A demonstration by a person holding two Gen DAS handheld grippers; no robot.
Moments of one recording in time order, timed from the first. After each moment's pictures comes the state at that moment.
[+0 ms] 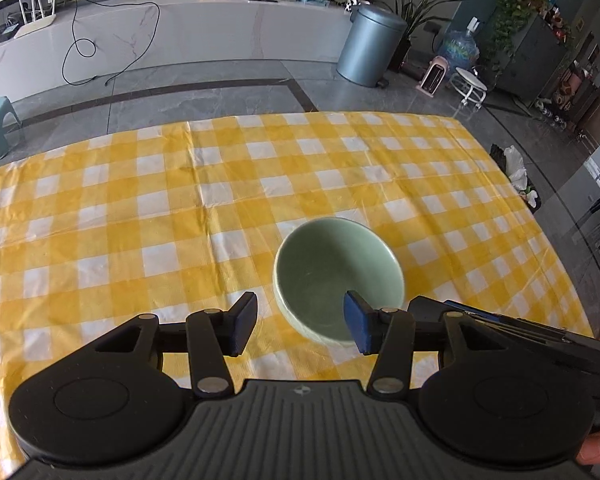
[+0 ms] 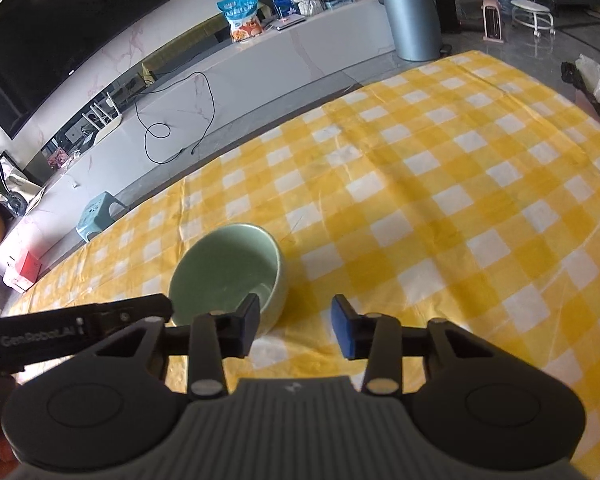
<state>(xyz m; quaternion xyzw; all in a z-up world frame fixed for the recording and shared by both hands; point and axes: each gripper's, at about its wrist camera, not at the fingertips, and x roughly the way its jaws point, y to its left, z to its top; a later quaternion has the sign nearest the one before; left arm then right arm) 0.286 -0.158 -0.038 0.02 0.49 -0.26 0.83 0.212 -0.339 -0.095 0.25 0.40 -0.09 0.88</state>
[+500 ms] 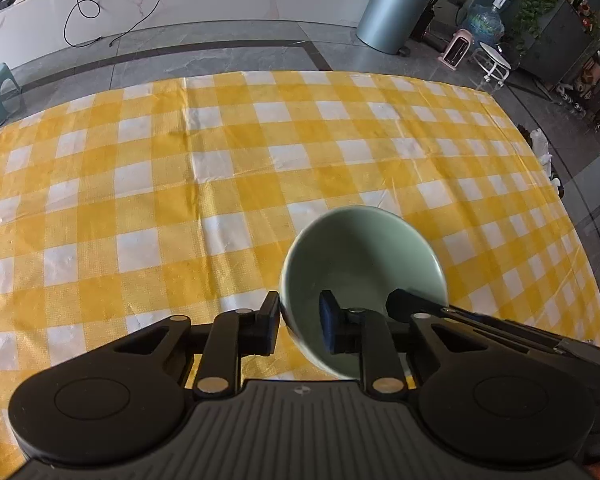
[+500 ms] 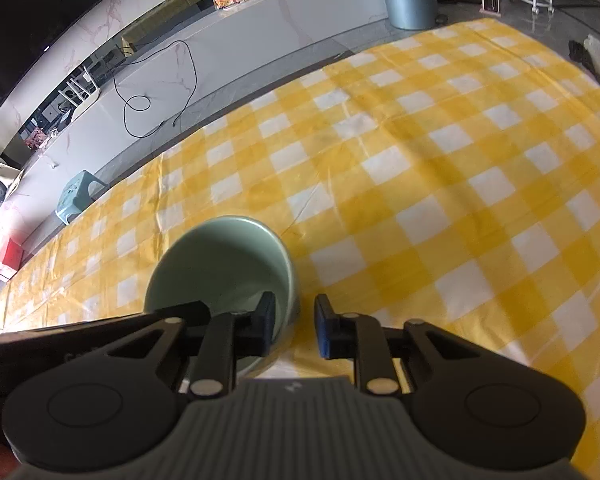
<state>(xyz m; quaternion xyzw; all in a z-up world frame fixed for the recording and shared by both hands) 0.319 -0.176 -0.075 0.02 0.54 -0.24 0.81 0.265 -0.332 -0.124 0.25 0.45 -0.10 0.85</state>
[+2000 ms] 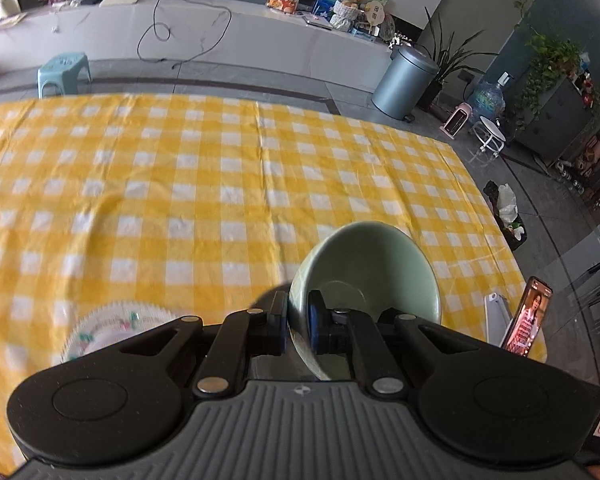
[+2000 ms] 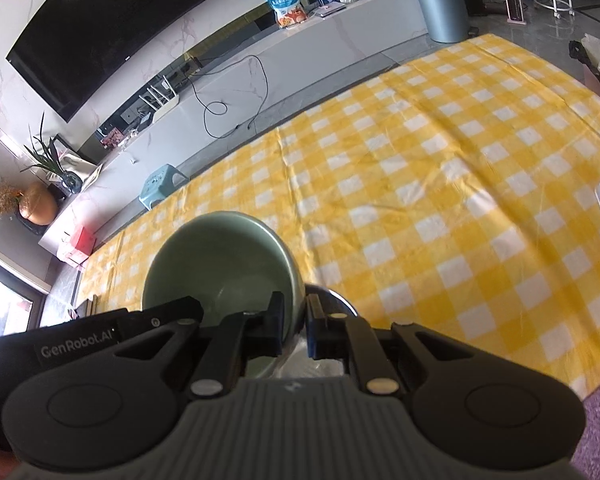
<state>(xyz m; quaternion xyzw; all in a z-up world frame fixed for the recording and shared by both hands) 0.123 -0.077 0.034 -0.08 0.48 -0.19 0.85 0.063 -0.246 -0.023 0.28 0.40 -0.03 0.87</state>
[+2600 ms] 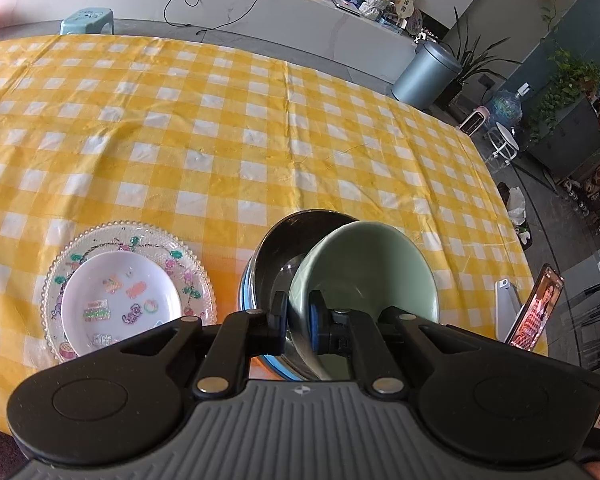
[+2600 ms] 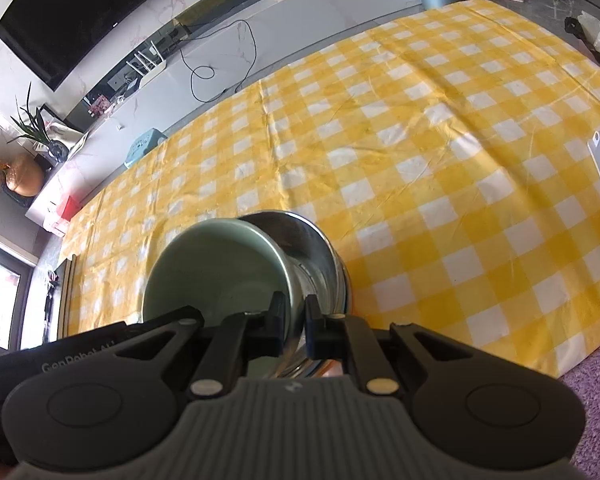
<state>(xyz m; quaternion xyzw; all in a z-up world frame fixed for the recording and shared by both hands) 0.096 -0.063 -0.007 -0.11 0.50 -0.17 0.84 0.051 -0.239 -0.060 0.26 0.45 -0.03 0.85</state>
